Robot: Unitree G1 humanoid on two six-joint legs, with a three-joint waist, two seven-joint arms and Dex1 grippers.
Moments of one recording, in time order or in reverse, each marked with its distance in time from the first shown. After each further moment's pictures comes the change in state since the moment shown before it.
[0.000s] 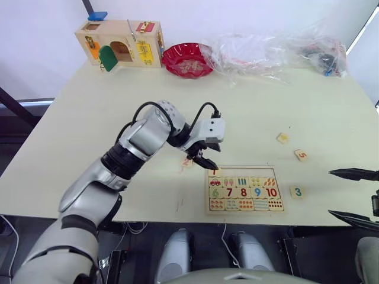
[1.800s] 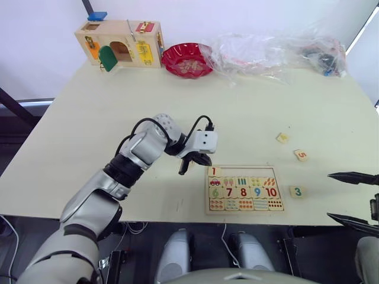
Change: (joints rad) left arm 0.093 0.002 0.007 0.064 0.117 -0.169 -0.009; right arm 0.026 0.031 0.001 -0.005 -0.009 -0.005 -0.002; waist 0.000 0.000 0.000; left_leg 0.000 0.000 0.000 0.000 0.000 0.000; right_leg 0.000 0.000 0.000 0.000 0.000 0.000
